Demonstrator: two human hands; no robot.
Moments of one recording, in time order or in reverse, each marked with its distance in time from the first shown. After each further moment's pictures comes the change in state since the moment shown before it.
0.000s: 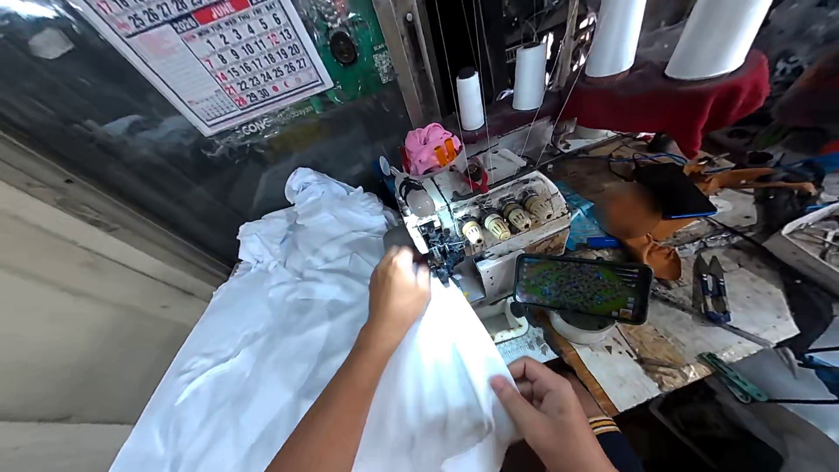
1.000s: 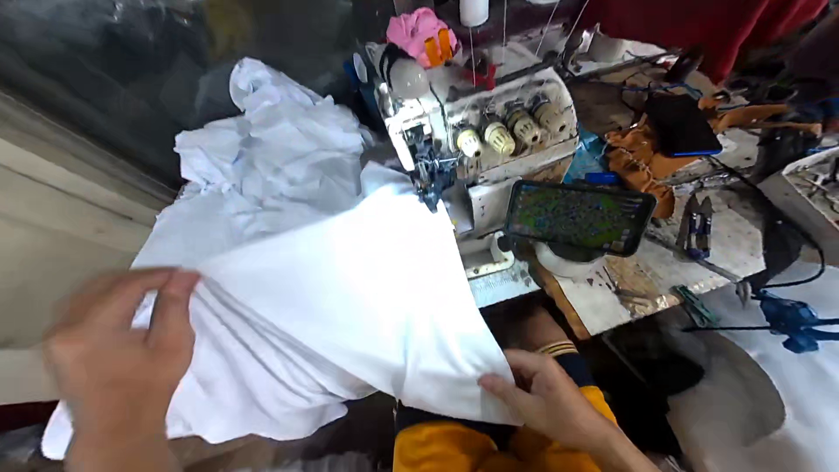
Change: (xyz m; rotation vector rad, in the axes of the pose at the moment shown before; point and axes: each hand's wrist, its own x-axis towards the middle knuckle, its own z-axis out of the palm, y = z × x) left_hand -0.146 -0.170 -0.141 0.183 0.168 0.017; right_hand -0.053 0.036 -0.029 -0.089 -0.337 0.074
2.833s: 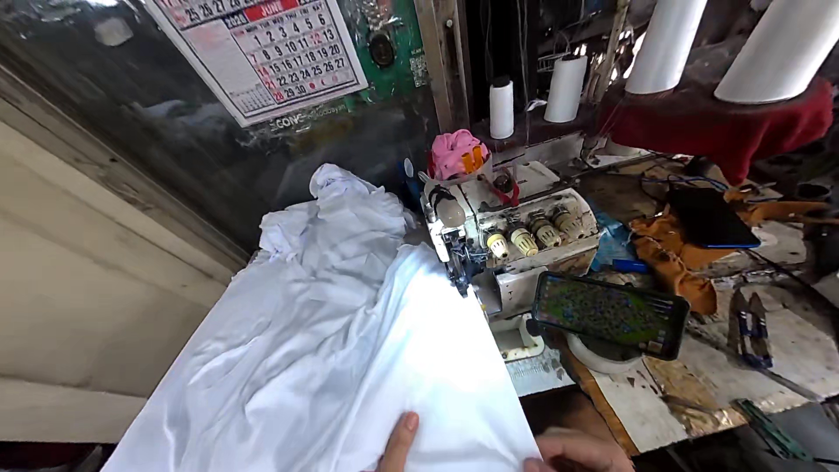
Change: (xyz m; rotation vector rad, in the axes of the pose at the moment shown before) left_hand -0.058 0.197 0.065 -0.891 -0.008 -0.496; right_hand 0.022 -0.023 -0.025 0.185 0.025 -0.212
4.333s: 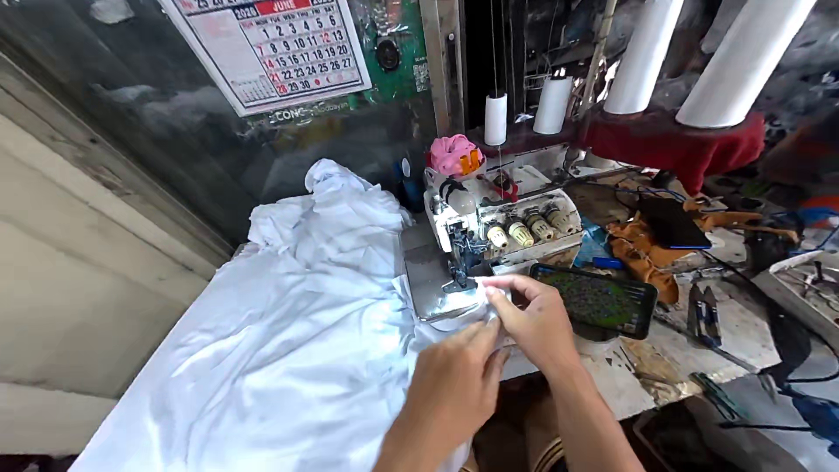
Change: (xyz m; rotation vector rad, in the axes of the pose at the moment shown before) left_hand 0.062 0.028 0.065 0.596 -0.466 0.460; right_hand 0.140 -0.047 0.018 -0.544 0.409 -0.047
